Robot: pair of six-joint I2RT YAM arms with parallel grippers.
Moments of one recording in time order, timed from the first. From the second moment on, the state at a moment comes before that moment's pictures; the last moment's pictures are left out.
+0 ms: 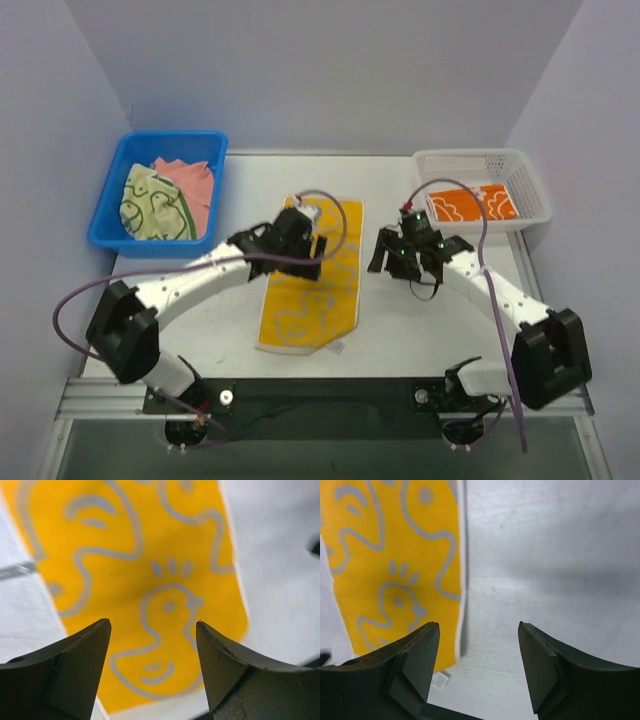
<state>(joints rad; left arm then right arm) -0.72 1.54 1.17 -0.54 -0.07 -0.44 0.42 1.34 0.91 -0.53 -0.07 0.56</state>
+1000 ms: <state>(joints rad) -1.29 1.76 1.13 -0.53 -0.38 -0.32 0.25 0.82 0.46 -0.57 0.12 0.73</state>
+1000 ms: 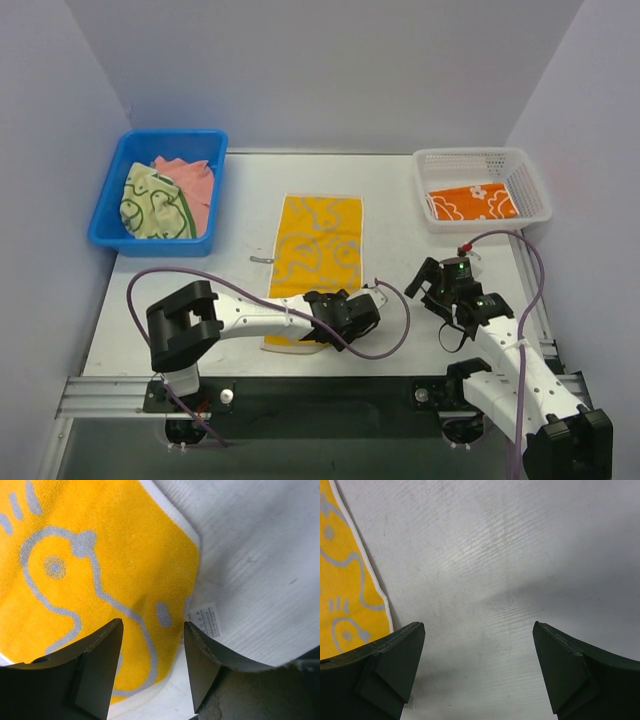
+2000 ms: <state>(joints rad) -0.86 1.69 1.19 -0.46 0.02 -0.34 0.20 0.75 0.43 -0.58 0.07 0.73</state>
